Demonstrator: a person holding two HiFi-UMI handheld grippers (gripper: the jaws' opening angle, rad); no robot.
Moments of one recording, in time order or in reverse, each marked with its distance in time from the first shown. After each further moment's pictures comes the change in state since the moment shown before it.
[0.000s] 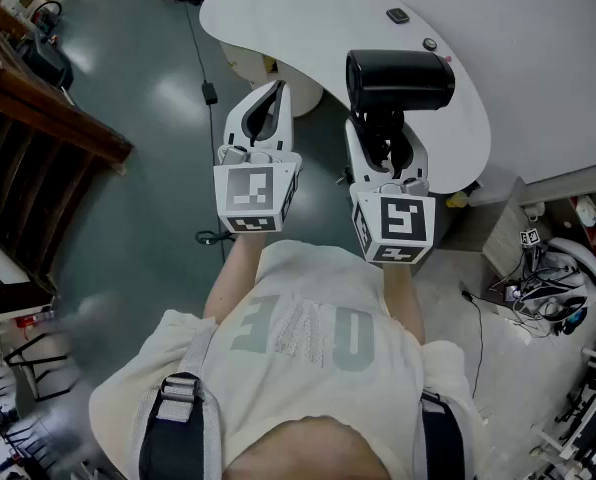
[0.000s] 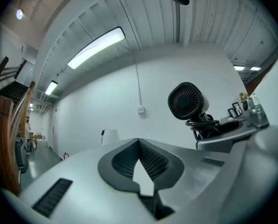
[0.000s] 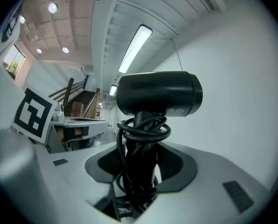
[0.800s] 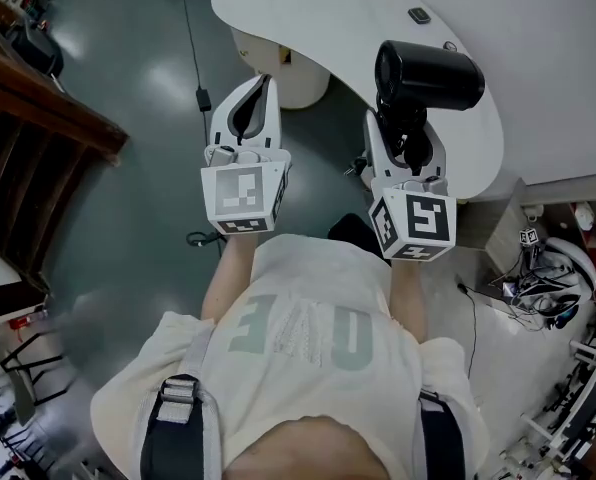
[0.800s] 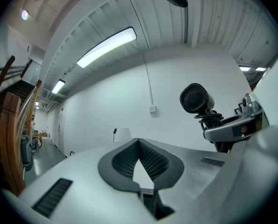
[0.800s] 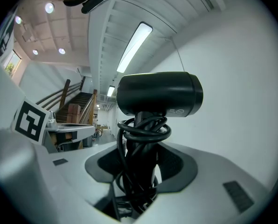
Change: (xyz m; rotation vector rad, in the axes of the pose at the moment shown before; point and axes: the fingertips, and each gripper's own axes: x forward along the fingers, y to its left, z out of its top) left arm -0.011 0.111 -0.021 -0.023 -0.005 0.052; right arm 0.054 0.046 0.012 0.034 -0.020 -0.029
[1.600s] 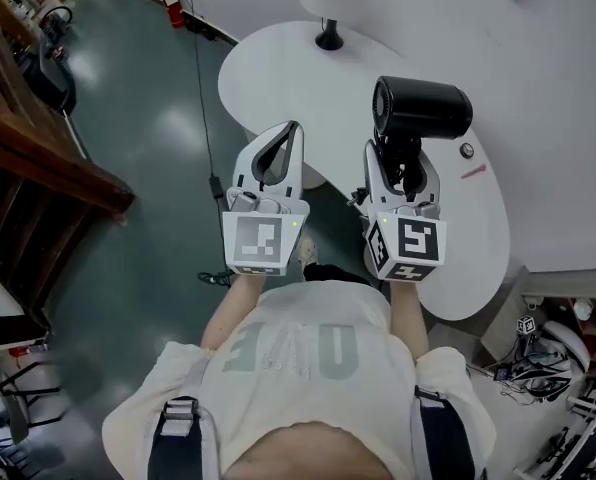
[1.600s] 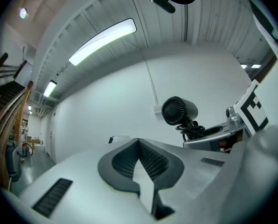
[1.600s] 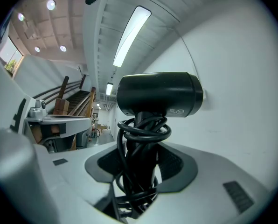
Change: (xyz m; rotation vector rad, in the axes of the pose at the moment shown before) left arm 0.206 0.040 0.007 0.036 -0.090 -0.050; right arm 0.232 -0.076 0.012 -0.037 -0.009 0.016
